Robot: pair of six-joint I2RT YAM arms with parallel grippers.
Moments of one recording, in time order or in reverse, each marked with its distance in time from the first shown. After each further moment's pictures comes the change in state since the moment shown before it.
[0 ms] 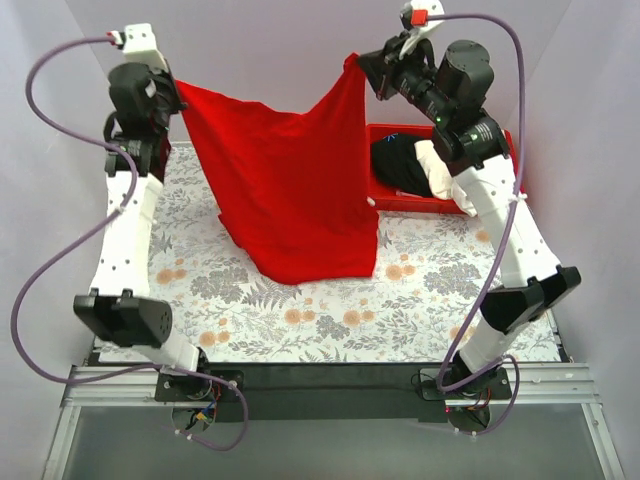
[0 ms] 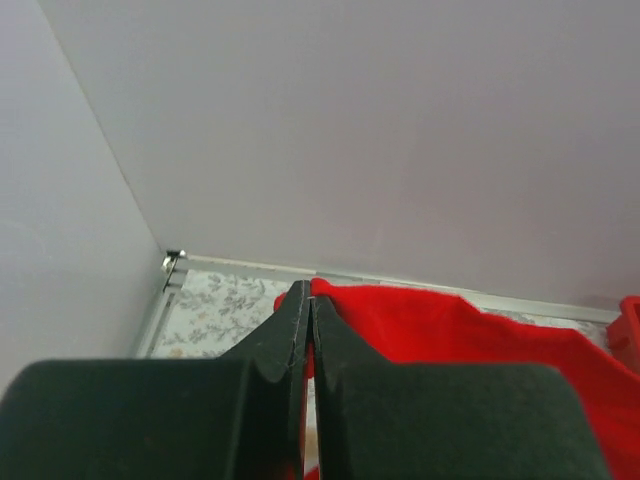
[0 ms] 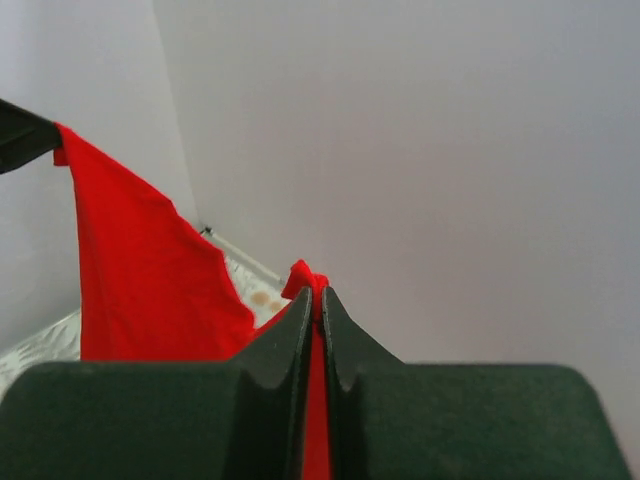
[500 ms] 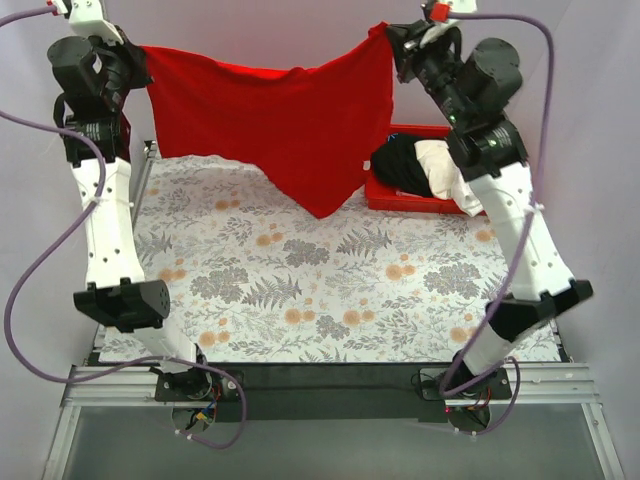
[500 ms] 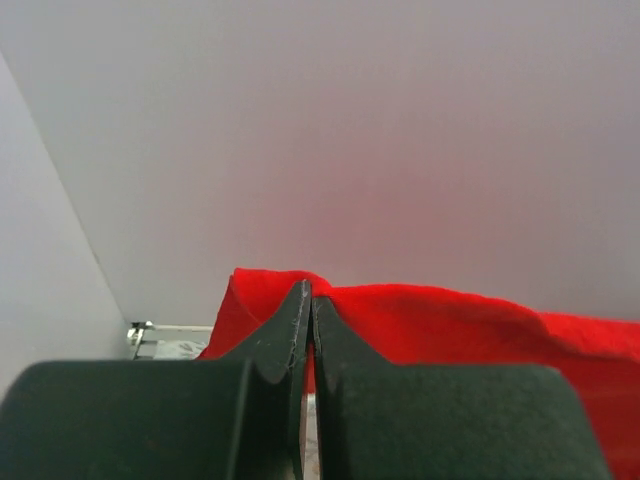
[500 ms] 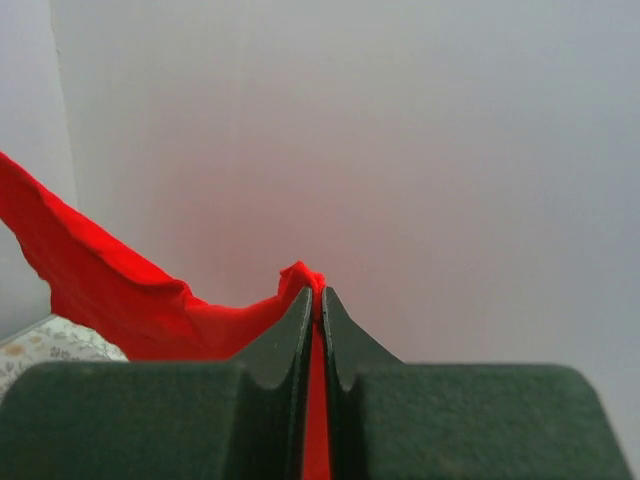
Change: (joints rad) left arm 0.237 0.196 0.385 -0.097 0.353 -0.096; right arm 0.011 0.006 0.103 0.074 0.170 -0.184
